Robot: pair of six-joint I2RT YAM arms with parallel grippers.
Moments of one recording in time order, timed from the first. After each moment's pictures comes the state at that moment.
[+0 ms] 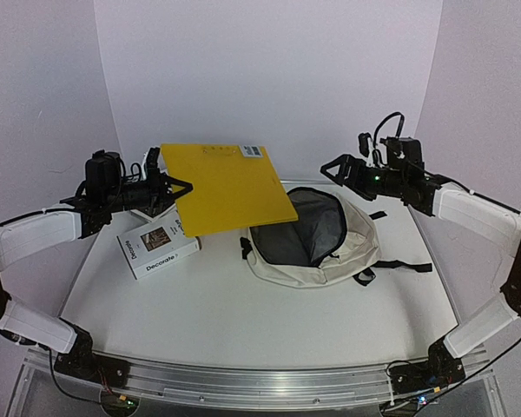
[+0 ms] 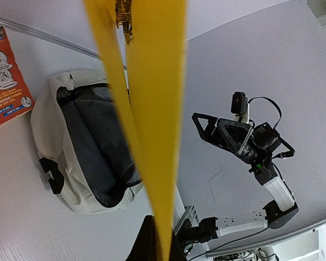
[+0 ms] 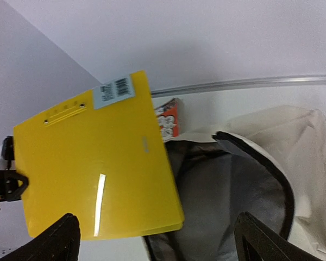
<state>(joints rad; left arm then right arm) -0.38 1.29 0.89 0.22 0.74 -0.91 0.41 1.45 1.18 -0.07 -0.34 0.54</state>
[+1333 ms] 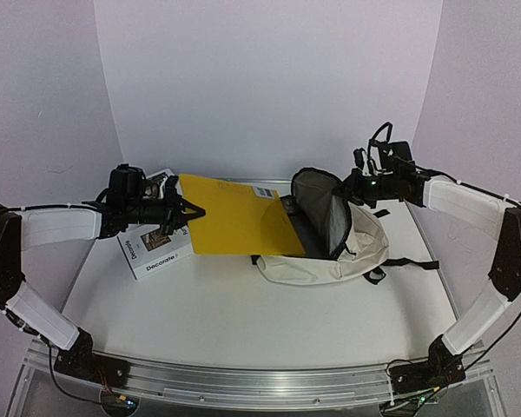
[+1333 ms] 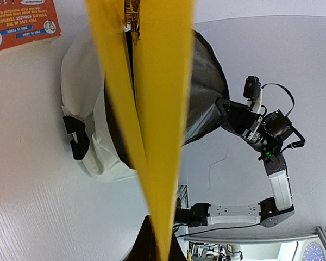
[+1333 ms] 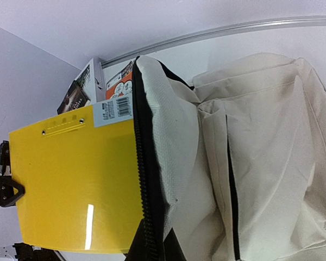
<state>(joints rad) -0.39 1.46 0.88 0.18 0.80 -1.02 0.34 1.60 1.26 -0.28 -0.37 0.52</state>
